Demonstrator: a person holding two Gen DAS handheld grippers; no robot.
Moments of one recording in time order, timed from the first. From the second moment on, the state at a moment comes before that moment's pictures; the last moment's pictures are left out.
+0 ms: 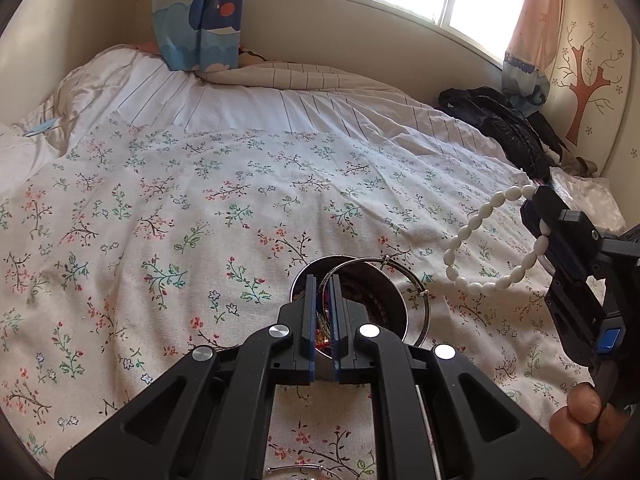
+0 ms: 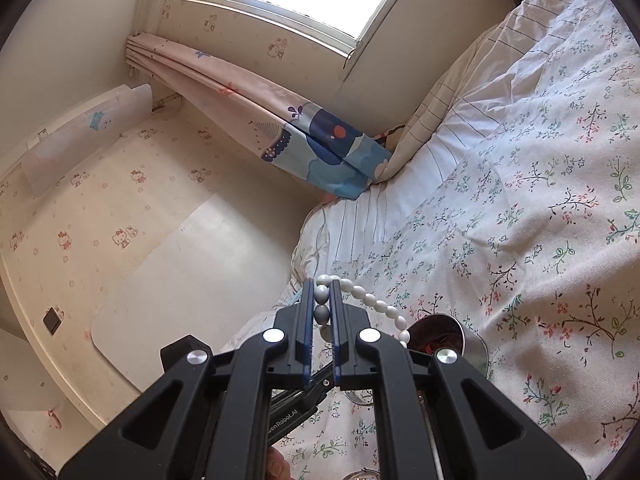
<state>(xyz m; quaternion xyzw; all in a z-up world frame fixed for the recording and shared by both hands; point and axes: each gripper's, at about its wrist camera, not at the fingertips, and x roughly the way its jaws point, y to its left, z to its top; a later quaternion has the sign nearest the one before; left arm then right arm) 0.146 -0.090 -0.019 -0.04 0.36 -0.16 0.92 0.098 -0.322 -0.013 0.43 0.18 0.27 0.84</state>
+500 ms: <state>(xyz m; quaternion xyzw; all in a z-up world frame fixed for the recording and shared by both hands) 0.158 -0.097 -0.031 -0.04 0.37 -0.16 0.91 0.114 -0.316 -0.017 0.43 0.19 0.27 0.84</state>
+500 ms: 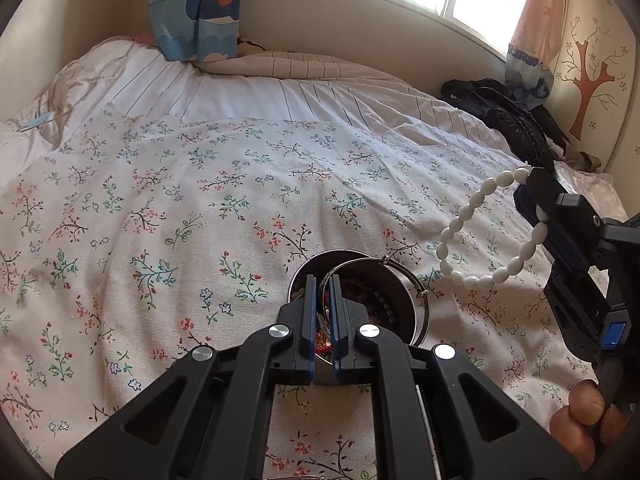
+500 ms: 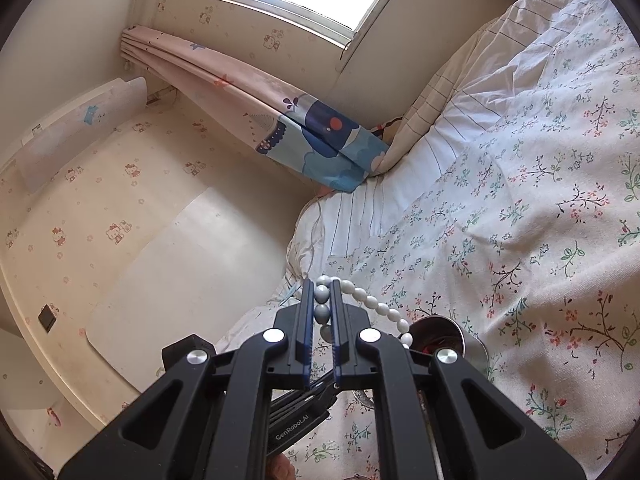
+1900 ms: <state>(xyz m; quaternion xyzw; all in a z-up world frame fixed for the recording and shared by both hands) 0.176 -0.082 -0.038 -0.08 0.39 -0.12 0.91 0.122 -0.319 -0.023 0.44 0.20 0.27 0.84</state>
